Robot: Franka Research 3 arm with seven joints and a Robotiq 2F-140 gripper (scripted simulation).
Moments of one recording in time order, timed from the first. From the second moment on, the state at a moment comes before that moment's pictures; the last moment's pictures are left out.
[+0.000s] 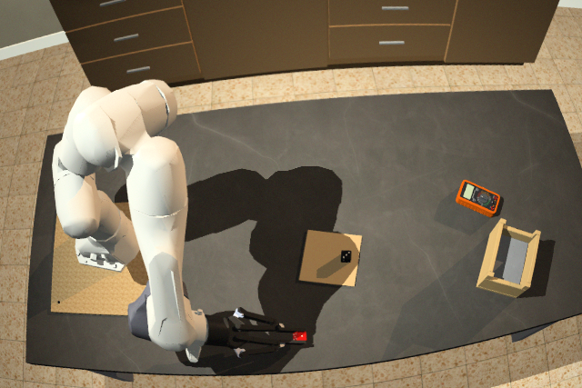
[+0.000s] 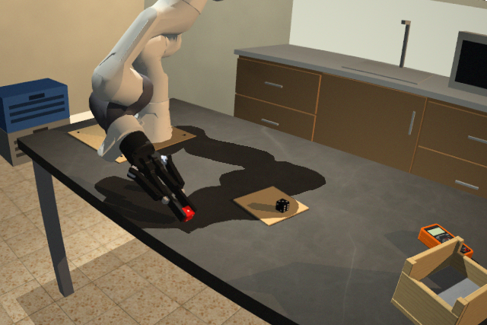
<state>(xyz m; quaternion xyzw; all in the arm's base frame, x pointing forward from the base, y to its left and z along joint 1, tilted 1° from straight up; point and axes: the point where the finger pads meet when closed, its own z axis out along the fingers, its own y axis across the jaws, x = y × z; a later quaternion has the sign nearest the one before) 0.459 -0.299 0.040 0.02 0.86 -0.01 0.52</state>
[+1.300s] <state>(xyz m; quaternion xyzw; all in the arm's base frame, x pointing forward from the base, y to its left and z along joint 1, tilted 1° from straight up) 0.459 -0.299 0.037 0.02 0.86 -0.01 0.52</state>
